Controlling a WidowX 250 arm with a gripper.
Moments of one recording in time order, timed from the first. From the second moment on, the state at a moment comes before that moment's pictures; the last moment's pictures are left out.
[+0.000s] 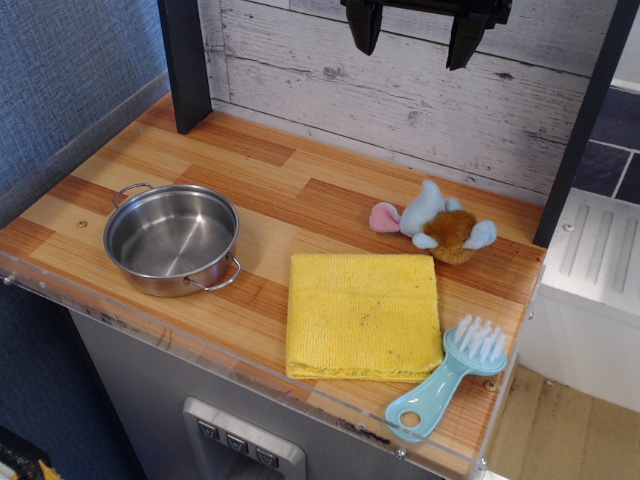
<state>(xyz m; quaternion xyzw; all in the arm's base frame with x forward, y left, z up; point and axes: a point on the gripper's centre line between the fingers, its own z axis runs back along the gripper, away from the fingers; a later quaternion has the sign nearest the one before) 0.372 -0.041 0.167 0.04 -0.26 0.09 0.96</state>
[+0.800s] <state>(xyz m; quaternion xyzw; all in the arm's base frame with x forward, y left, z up) 0.315 -0.065 0.138 0.06 -0.19 0.04 0.98</state>
